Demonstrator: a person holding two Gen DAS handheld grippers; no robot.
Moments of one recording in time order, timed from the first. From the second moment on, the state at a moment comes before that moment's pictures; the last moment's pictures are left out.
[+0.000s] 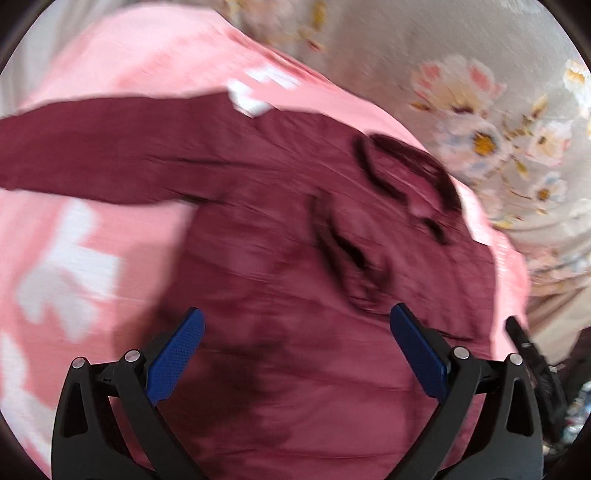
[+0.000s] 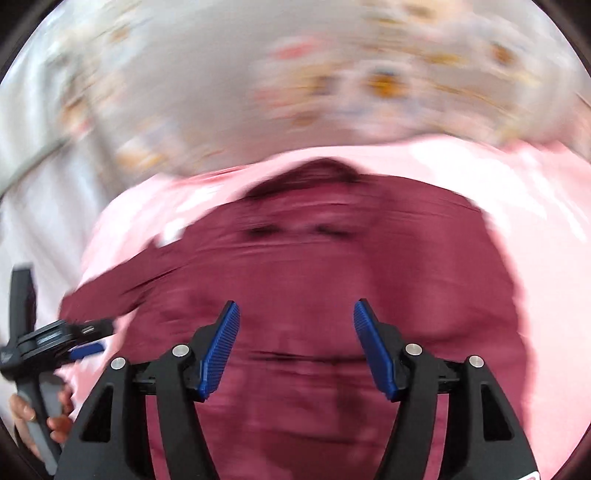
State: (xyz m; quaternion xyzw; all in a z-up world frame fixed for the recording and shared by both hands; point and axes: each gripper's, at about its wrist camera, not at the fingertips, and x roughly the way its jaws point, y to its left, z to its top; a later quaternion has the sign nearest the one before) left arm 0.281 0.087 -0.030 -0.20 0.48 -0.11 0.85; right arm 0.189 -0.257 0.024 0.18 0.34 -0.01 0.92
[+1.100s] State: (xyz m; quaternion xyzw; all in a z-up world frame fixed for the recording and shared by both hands) left arm 0.325 0.017 -0.078 -0.04 0.43 -0.07 0.90; right arm 0.216 -0.379 -0.062 0.18 0.41 -0.21 0.87
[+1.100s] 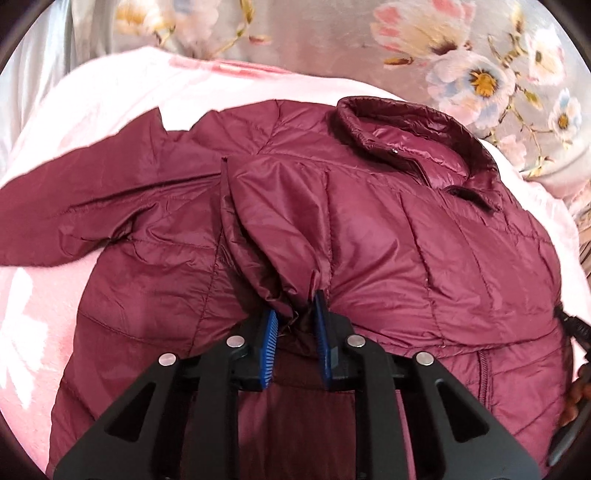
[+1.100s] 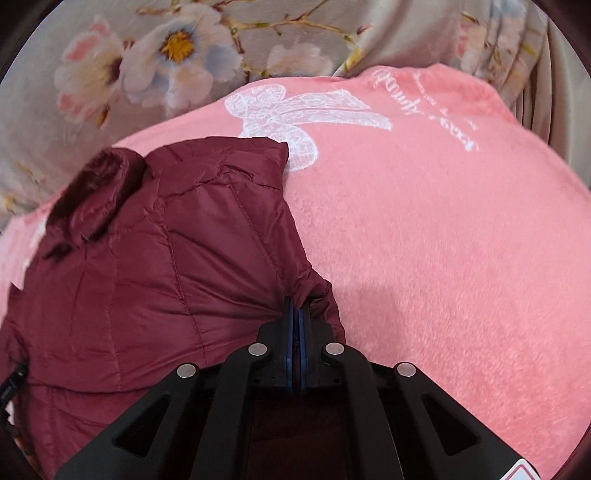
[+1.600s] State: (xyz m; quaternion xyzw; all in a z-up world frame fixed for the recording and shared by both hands) left arm 0.319 0.020 -0.077 -0.05 0.41 -0.06 0.91; right arm 0.239 -0.182 -0.017 0.06 0.42 -0.04 0.91
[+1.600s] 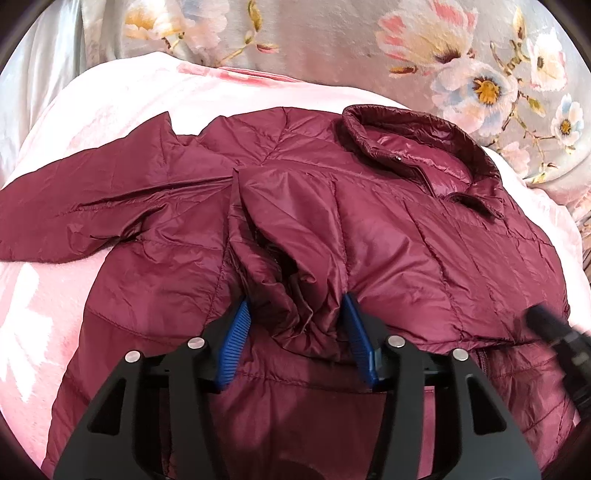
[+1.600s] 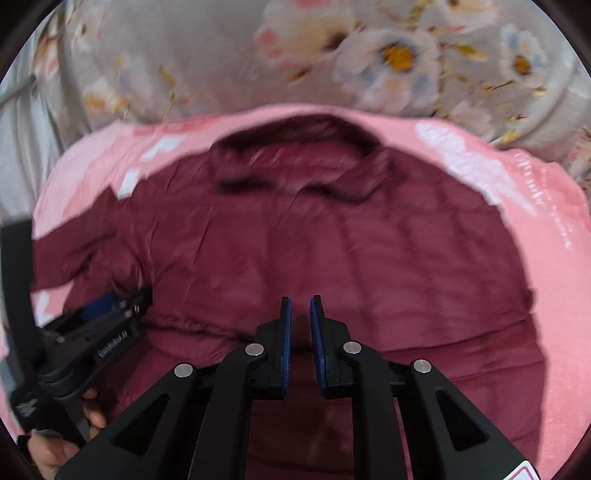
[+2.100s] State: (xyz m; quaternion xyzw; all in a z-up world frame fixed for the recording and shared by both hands) left arm 0.319 0.020 -0.078 -0.05 0.41 -0.06 0.91; right arm 0.239 -0.160 -0.050 0.01 0.43 -0.07 0.90
